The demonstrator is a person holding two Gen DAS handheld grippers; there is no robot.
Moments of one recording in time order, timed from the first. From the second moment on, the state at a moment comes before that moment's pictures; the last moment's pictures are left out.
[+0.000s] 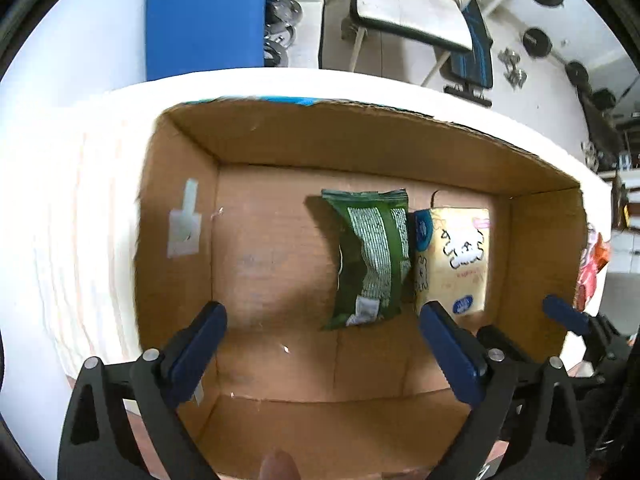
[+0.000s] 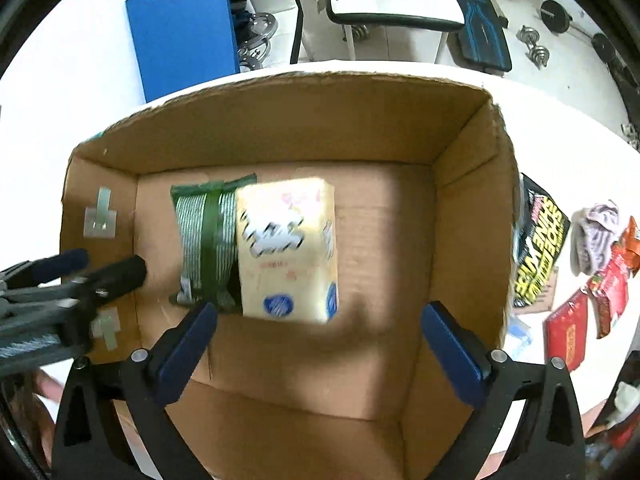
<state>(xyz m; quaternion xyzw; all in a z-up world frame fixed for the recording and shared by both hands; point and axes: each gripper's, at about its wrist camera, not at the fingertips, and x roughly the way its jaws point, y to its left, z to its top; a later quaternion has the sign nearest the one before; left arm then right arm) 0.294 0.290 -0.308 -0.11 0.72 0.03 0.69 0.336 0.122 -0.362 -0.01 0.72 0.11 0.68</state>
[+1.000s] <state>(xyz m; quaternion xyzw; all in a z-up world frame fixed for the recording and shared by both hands) 0.178 0.229 -0.173 -0.03 0.56 0.05 0.83 0.199 0.083 -0.202 0.00 0.61 0.12 0.79</state>
